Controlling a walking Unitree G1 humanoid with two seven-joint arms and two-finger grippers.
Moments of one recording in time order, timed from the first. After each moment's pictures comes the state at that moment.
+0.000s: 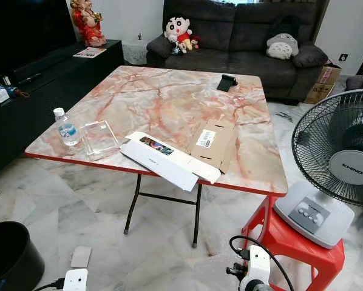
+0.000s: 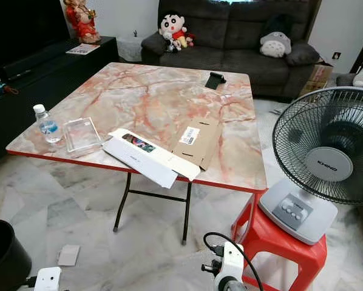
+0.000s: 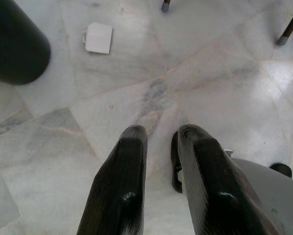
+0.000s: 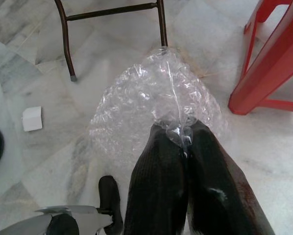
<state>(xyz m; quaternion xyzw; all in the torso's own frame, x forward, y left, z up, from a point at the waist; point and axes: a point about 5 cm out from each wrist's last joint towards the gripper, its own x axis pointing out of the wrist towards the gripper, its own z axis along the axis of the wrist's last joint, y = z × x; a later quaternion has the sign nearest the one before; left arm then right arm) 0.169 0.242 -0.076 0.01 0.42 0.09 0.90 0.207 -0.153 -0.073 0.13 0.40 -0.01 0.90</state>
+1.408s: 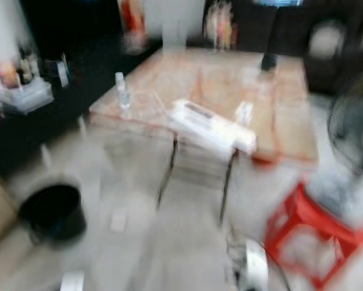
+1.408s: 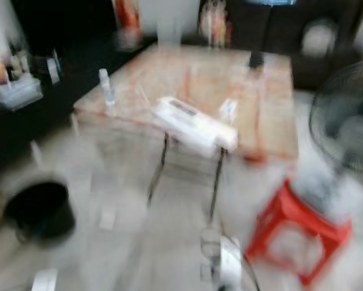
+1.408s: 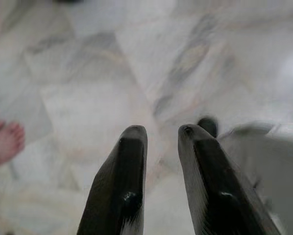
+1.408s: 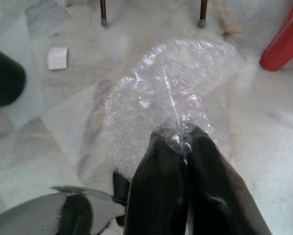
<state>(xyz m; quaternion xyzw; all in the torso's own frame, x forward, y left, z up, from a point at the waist) 0.166 0.248 -0.077 0.01 0.43 0.10 0.90 0.203 -0.146 -0.076 0.12 0.42 0.00 0.90</state>
